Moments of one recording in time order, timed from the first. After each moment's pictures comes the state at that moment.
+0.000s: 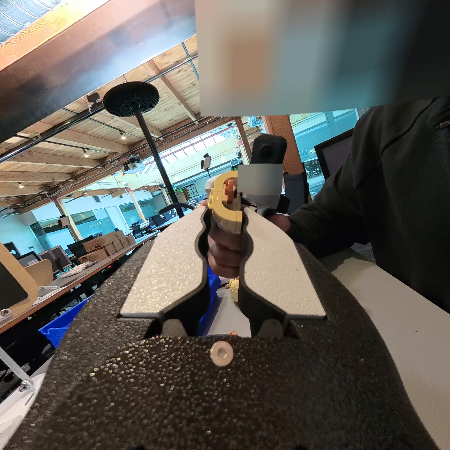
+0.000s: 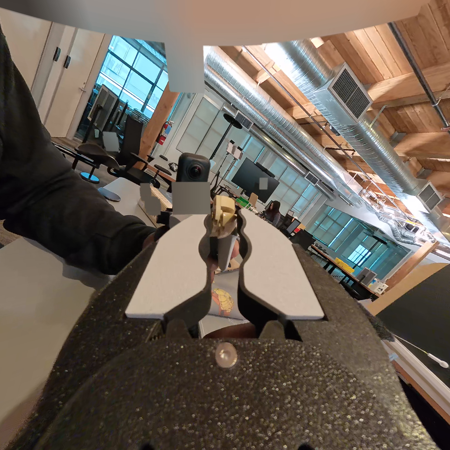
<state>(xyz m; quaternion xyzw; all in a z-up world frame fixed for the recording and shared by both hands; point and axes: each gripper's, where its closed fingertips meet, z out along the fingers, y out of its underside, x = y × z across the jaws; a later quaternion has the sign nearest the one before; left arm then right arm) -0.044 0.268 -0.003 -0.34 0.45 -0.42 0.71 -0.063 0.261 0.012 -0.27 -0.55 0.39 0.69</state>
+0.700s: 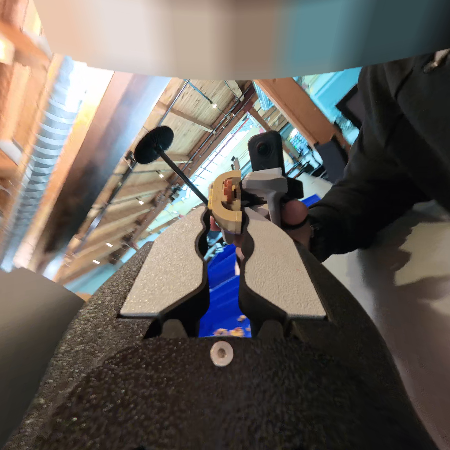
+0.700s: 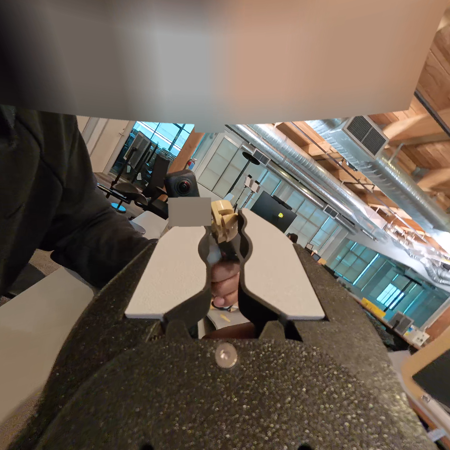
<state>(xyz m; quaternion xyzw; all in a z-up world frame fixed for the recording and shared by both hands) -0.043 0.238 0.020 -0.24 0.51 -0.24 0.79 -0.056 0.223 0.038 -0.20 -0.54 0.45 0.68</state>
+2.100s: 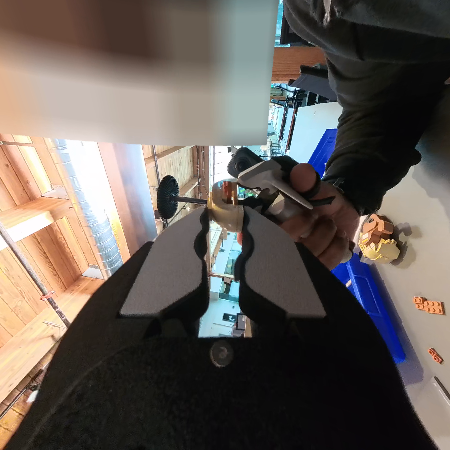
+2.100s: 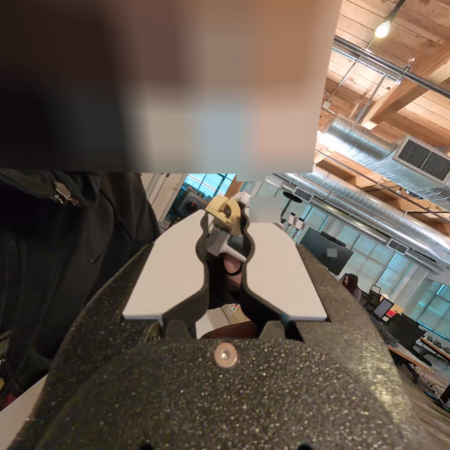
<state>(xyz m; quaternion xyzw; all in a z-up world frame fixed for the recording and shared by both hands) -0.033 0.190 0.063 -0.05 0.63 0.03 0.77 -0.034 0.174 0.067 -0.14 -0.53 0.57 0.61</state>
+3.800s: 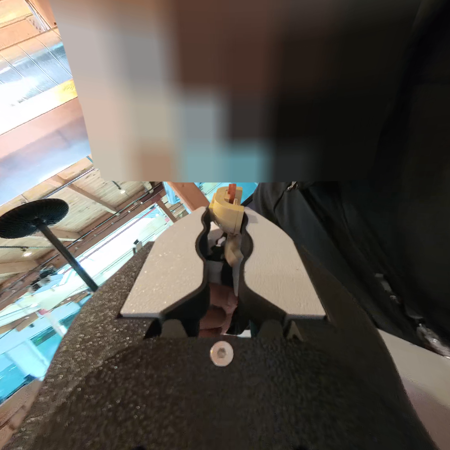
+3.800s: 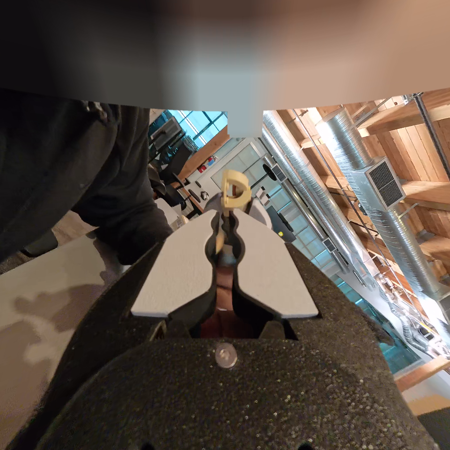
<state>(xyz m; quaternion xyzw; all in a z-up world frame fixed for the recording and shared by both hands) -0.042 0.173 0.051 -0.09 0.54 -0.51 0.66 -0.044 0.173 0.040 -0.09 -0.61 0.38 0.69</state>
